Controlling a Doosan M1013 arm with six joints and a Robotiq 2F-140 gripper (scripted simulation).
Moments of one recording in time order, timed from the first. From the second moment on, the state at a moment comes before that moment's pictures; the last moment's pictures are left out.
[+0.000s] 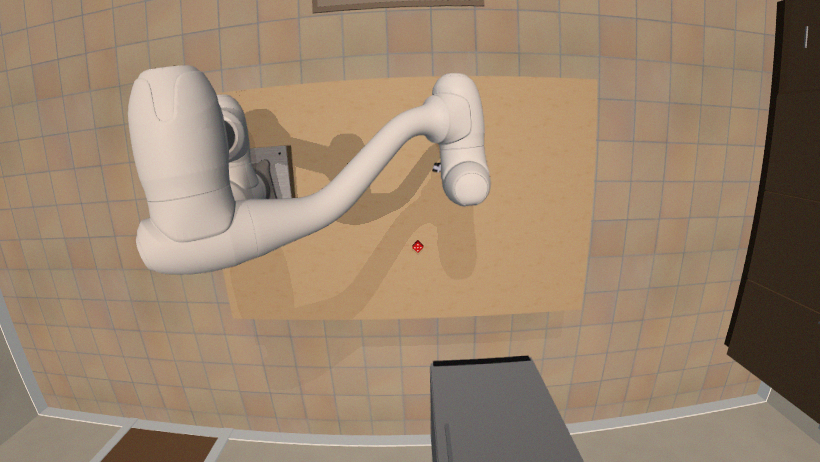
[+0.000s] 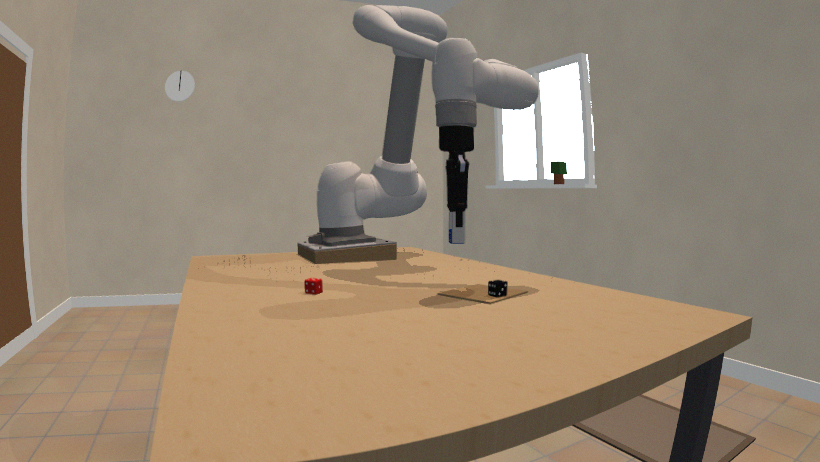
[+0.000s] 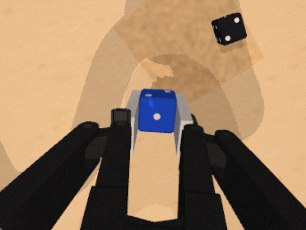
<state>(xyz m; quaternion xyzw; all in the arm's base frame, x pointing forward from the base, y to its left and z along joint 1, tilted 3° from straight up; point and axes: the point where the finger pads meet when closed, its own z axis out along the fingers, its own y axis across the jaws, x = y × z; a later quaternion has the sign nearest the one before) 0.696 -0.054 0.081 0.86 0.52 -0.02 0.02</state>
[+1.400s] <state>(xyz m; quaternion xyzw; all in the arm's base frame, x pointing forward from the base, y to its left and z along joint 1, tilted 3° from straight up) 0.710 -0.023 0.075 0.72 0.69 -0.02 0.01</state>
